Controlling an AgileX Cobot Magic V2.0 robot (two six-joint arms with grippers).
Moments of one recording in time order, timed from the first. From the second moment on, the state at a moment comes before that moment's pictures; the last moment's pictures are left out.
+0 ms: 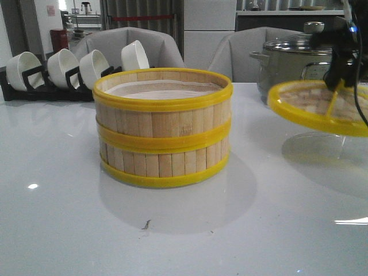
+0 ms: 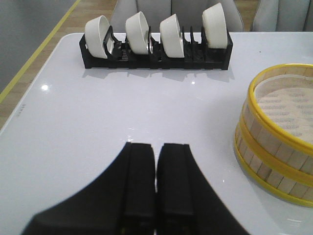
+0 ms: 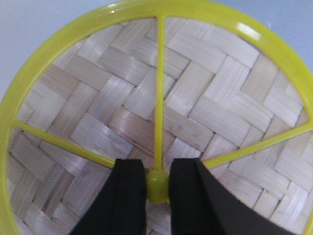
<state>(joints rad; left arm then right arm) -0.17 0.61 -0.66 0.22 0.50 -0.26 -0.01 1.91 -1.65 0.12 0.83 -0.08</state>
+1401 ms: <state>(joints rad) -0.17 0.61 -0.66 0.22 0.50 -0.26 0.49 2.22 -2.30 0.22 1.13 -0.08</state>
